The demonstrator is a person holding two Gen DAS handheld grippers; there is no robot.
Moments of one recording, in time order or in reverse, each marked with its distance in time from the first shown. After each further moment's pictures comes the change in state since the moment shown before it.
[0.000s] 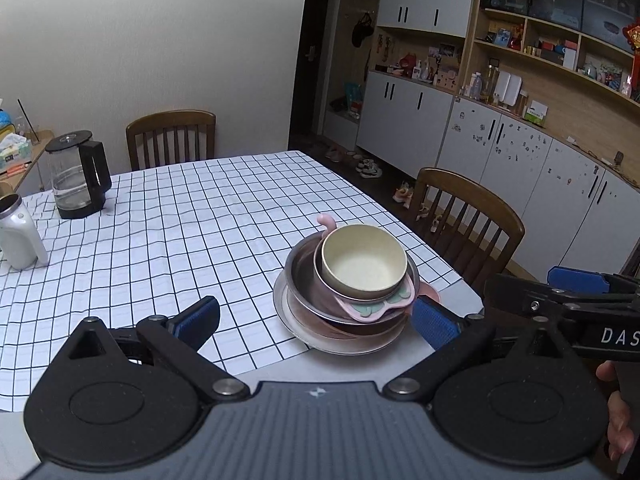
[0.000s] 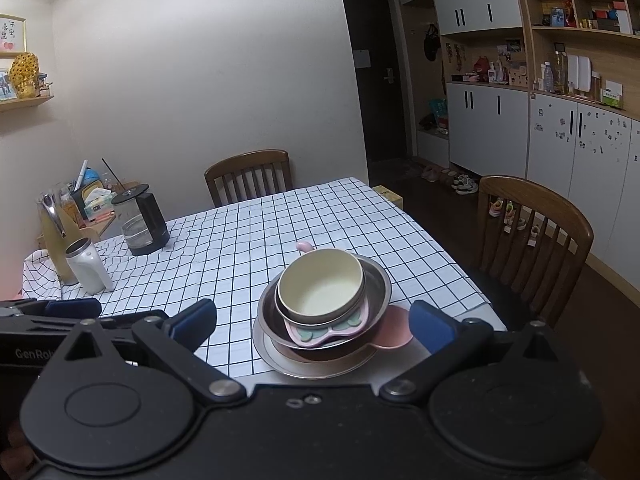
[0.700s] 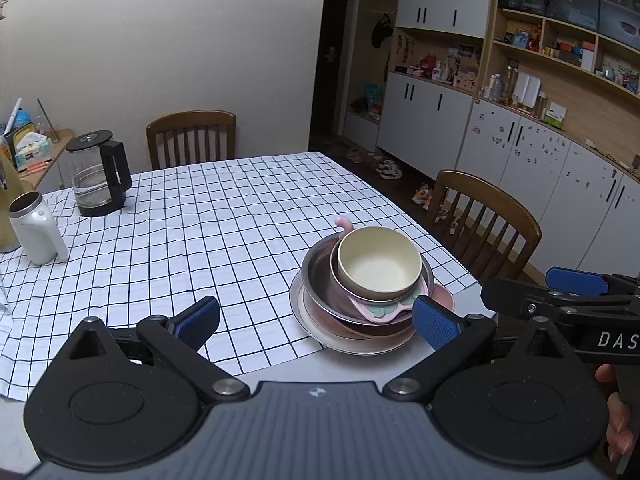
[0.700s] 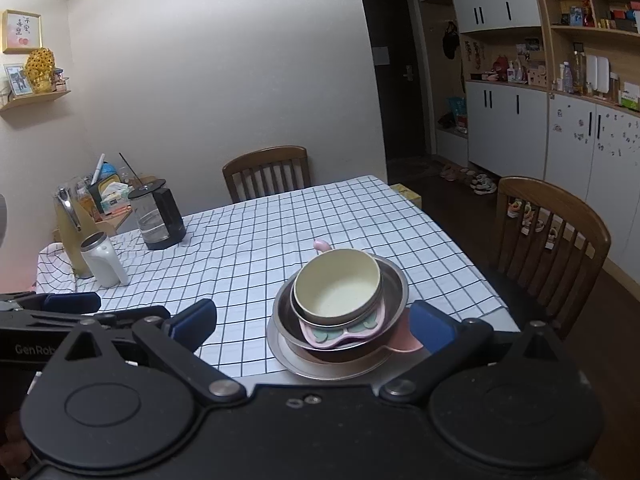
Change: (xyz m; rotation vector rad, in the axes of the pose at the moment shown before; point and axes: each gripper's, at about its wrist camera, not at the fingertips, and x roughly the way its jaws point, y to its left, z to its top) left arm -0.007 -0.006 0.001 -0.021 0.000 0.073; right arm 0.002 -0.001 0.005 -0.016 0.017 0.064
